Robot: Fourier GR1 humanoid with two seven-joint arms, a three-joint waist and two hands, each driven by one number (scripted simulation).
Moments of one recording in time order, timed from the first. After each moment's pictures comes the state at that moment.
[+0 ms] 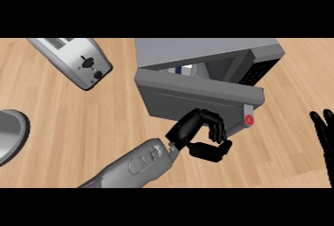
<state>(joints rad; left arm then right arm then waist) -0.73 0.00 -0.87 -1.00 0.36 0.28 -0.23 0.23 -0.40 -0.01 -1.95 -0.46 0.24 -0.45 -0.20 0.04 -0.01</state>
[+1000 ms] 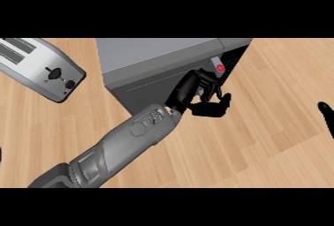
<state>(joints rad) -1.00 0.03 -0.81 -0.82 0.60 0.40 -0.27 0.14 -0.49 -0.03 -2.05 -0.58 0.29 -0.33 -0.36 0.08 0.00</state>
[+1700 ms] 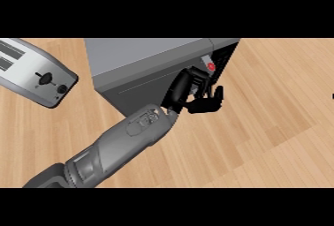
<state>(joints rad) -0.99 0.06 -0.83 -0.84 0.67 0.51 -0.31 0.09 -0.56 -0.09 -2.05 -0.64 0.31 -0.27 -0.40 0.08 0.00</state>
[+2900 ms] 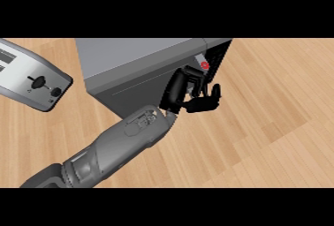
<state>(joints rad) -0.98 0.07 -0.86 -0.86 0.73 0.62 -0.38 0.01 -0.65 -0.17 -2.02 -0.75 0.34 -0.21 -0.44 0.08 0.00</state>
